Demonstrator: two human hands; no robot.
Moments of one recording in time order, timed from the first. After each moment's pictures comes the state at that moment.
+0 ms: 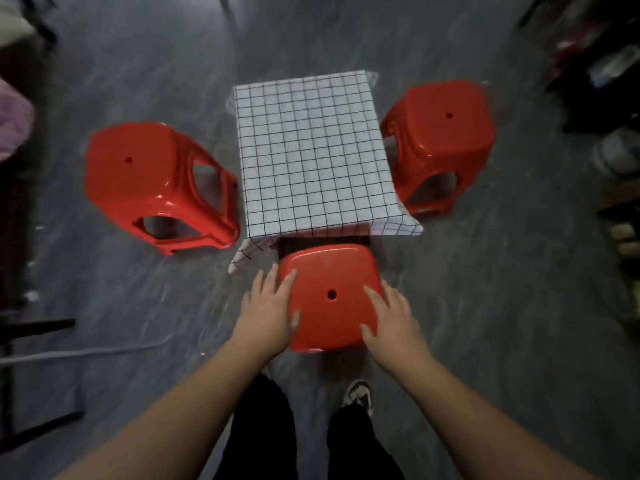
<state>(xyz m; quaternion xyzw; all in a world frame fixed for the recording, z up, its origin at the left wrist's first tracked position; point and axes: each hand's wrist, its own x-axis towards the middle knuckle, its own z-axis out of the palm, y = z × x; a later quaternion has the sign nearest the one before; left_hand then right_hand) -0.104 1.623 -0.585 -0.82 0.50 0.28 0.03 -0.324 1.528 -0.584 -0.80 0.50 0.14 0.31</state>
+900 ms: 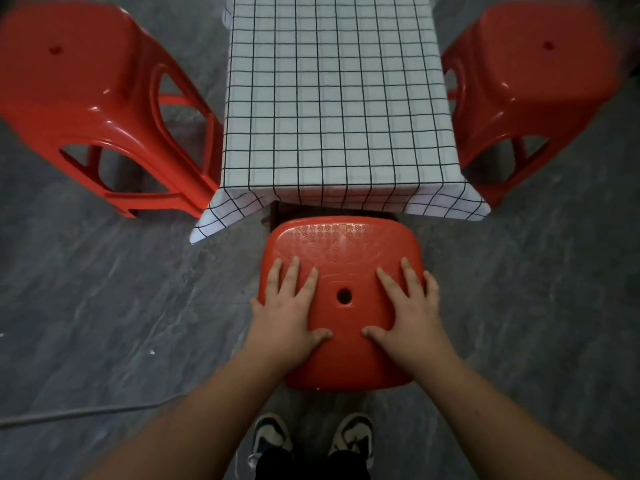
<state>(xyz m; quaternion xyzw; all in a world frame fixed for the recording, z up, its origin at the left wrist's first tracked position) -0.139 1.623 -0.838 -0.84 0.47 0.28 -0.01 -0.323 1.499 -0.833 -0.83 0.48 0.11 0.26</state>
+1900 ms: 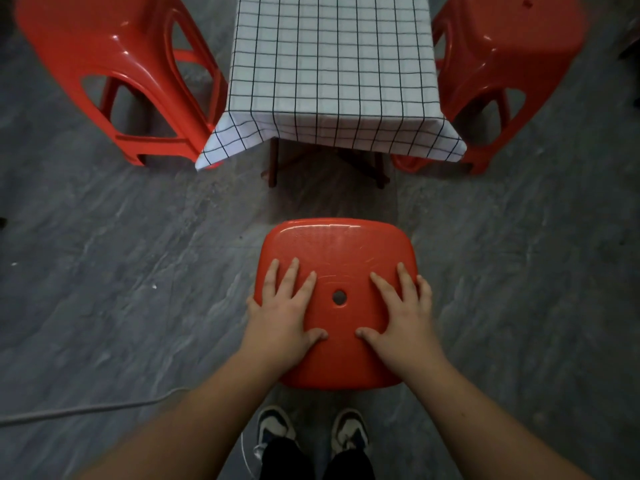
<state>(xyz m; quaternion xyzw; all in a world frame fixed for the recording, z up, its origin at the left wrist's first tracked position) -0.267 1.757 -0.826 -0.85 0.47 0.26 -0.01 -0.448 1.630 -0.821 -0.85 0.47 0.09 0.24</state>
